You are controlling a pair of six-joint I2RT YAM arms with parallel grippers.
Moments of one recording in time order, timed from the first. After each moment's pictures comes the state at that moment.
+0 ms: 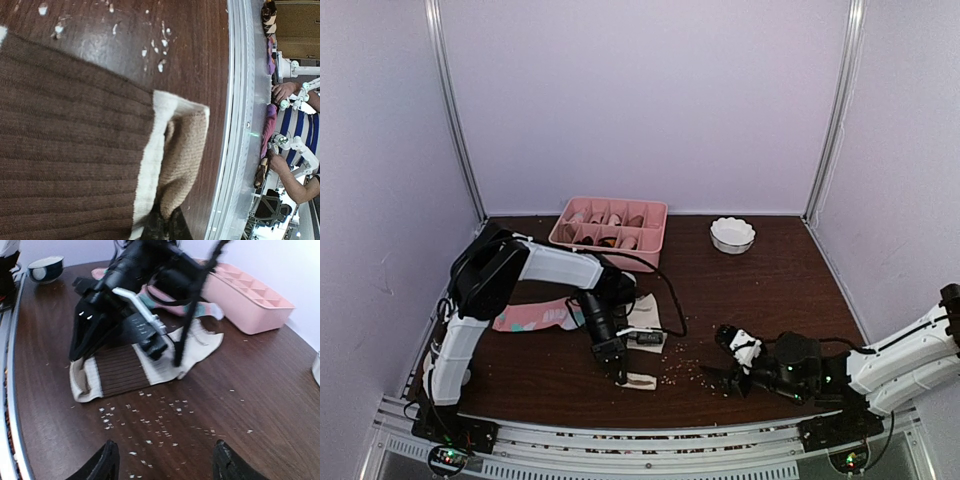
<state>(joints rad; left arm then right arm) -0.83 2.33 1.62 -1.21 0.84 0.68 1.18 1.18 0.16 0.67 0.29 -0.05</state>
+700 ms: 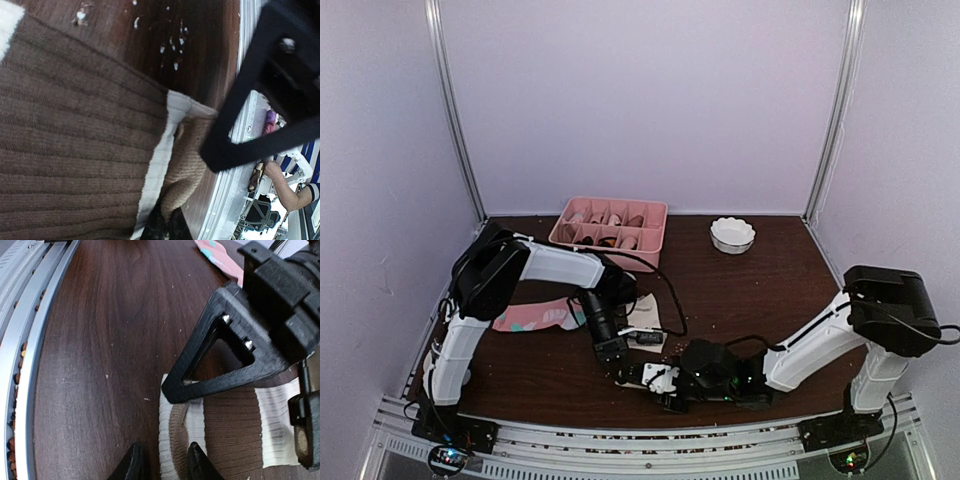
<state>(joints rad) -0.83 2.34 1.64 -1.22 0.81 0.60 1.27 1.78 0.61 0.62 0.06 -0.28</state>
